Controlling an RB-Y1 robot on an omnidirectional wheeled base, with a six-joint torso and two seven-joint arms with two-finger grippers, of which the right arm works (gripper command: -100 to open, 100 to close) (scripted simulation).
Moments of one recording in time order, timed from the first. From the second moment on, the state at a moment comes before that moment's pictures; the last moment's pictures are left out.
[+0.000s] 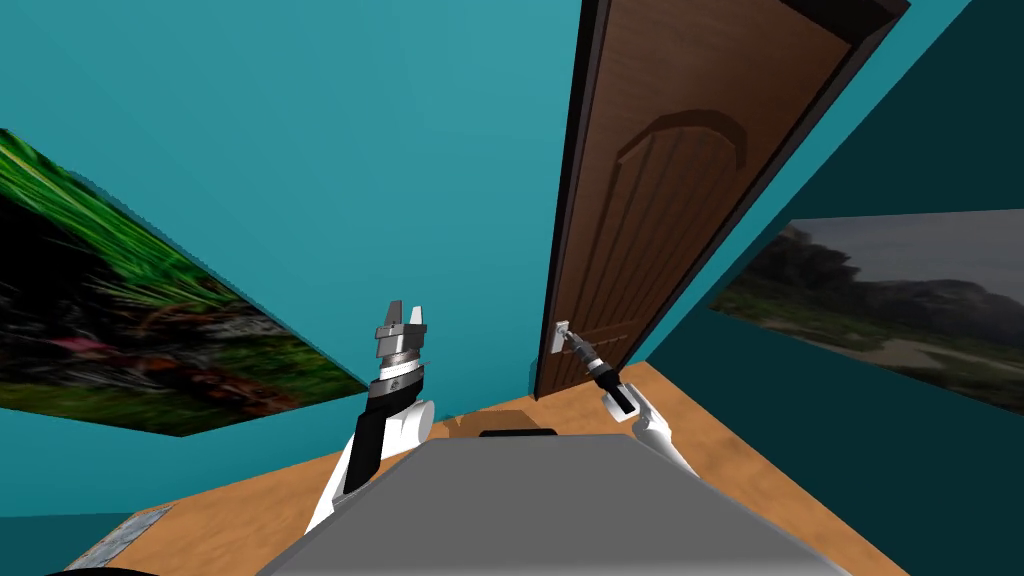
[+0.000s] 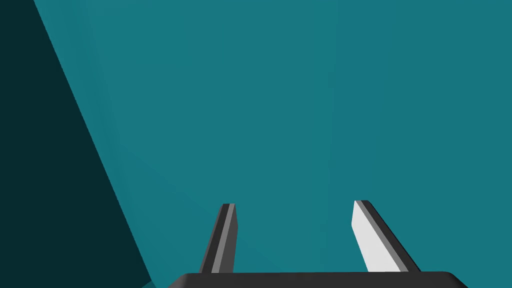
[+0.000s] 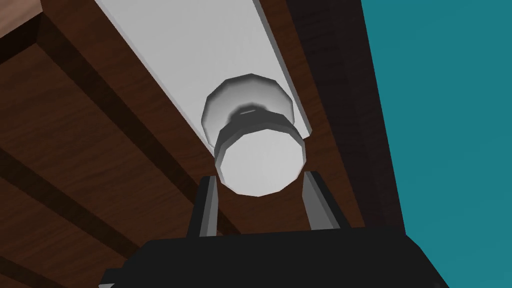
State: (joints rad) arm 0.00 -0.30 -0.14 -1.14 0.54 -0.73 0.35
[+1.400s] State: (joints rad) arm 0.07 -0.34 -0.17 -1.17 0.43 -0.71 0.37
